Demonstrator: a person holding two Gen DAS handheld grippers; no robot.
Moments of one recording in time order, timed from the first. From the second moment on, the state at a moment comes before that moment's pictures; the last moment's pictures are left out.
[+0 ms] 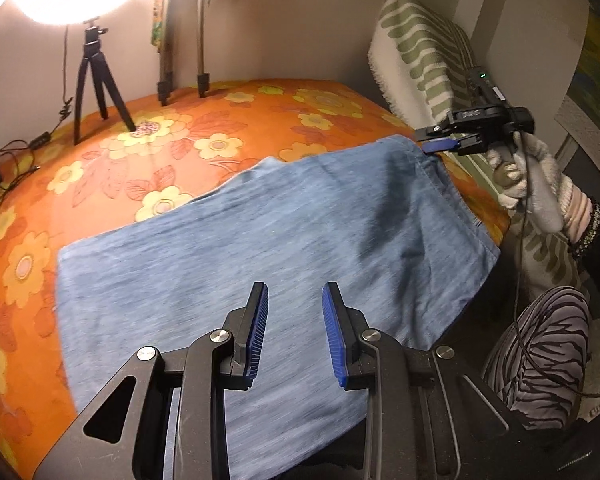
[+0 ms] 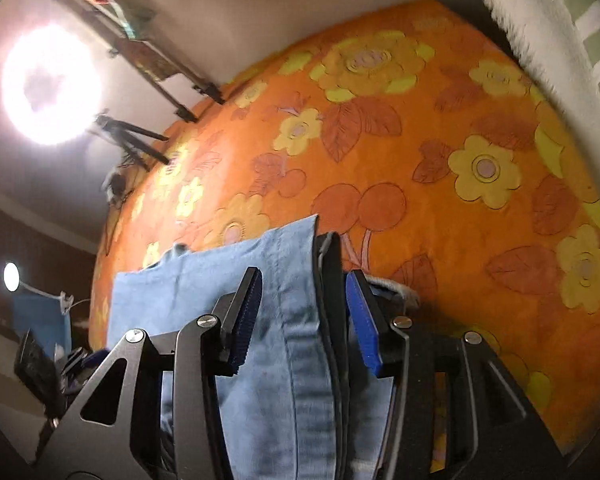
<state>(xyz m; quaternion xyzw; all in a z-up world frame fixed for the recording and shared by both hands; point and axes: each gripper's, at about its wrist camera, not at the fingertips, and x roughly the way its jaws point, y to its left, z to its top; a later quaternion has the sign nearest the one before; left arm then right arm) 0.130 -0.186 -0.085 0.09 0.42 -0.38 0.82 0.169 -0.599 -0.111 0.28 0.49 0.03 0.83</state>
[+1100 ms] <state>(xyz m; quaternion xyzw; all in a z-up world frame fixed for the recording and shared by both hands) 0.110 -0.006 -0.145 -0.13 0.47 -0.24 0.84 0.225 -0.266 -0.021 0.04 0.49 0.17 0.85</state>
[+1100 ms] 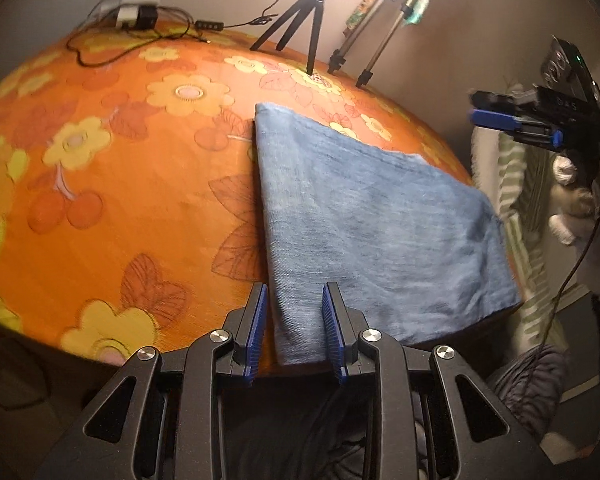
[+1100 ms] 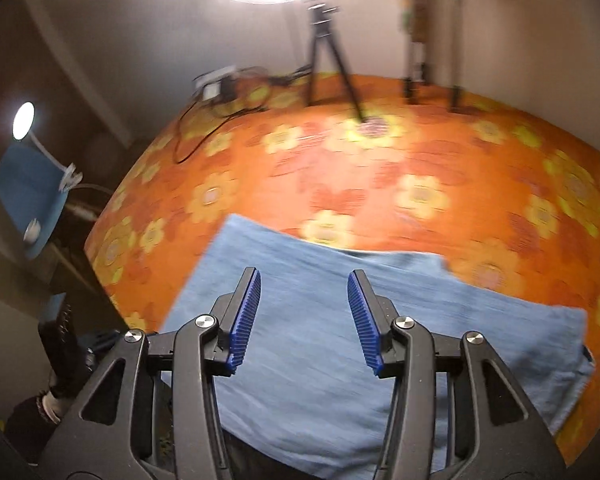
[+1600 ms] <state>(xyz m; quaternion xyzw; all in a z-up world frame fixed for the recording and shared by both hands) 0.112 -0.008 -0.153 -0.12 0.47 -0.24 0.84 0.295 -0.103 -0.113 -0.03 0.60 0.16 0.78</state>
